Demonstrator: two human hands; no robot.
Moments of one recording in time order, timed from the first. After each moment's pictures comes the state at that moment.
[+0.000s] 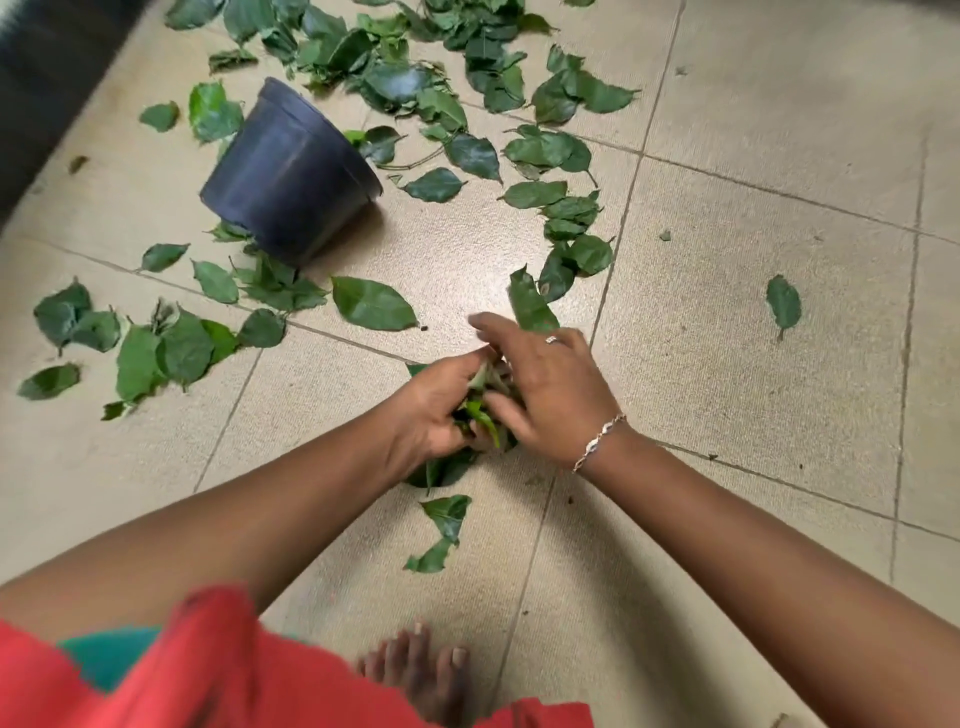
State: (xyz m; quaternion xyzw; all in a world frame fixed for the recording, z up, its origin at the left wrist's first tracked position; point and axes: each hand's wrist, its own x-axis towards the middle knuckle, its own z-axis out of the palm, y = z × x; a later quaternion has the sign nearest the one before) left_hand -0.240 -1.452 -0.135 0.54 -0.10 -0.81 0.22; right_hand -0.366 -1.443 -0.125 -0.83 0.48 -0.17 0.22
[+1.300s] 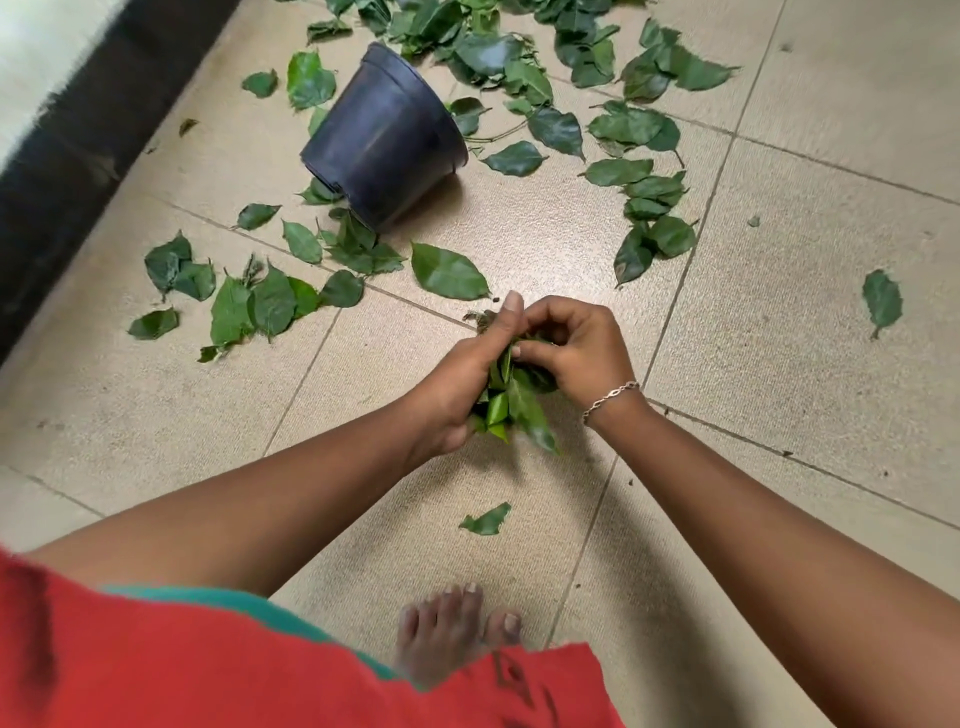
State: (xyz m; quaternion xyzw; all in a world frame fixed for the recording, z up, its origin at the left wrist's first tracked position) left_hand -0.203 -1.423 -0.123 0.52 -0.22 -0.77 0.31; right_hand -0.323 -1.447 -0.133 -0.54 0.53 -0.35 0.55
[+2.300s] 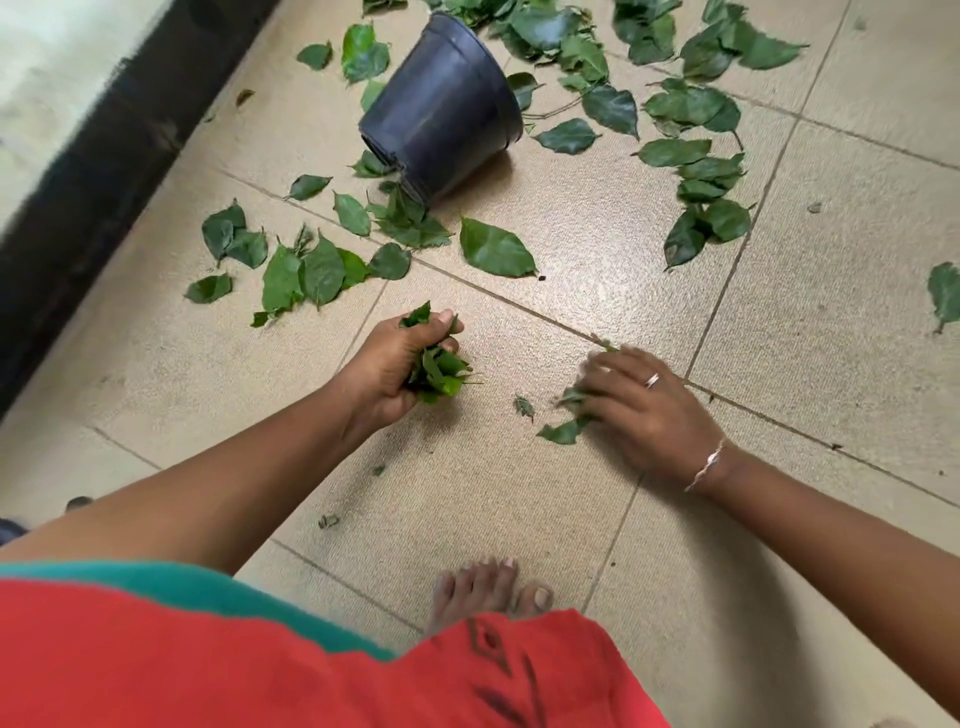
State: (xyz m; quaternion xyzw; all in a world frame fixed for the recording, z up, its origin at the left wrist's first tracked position) left_hand -0.119 -1.405 -0.128 0.61 -0.11 -0.68 0.39; right_hand -0.382 -1.402 -0.186 -0.94 0.28 -0.19 0.08
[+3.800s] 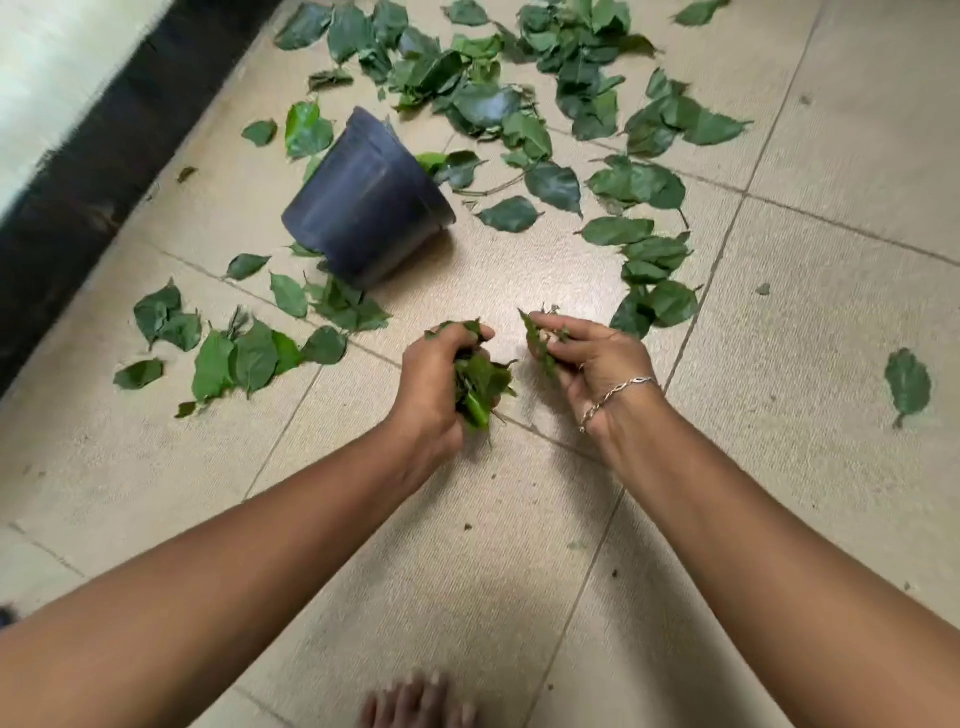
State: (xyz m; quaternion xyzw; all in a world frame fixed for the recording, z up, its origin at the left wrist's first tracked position) left_hand -0.216 -1.481 -0.115 0.65 -0.08 -0.60 0.46; right_hand -0.338 -1.512 -0.138 -0.13 0.53 -0.40 0.74
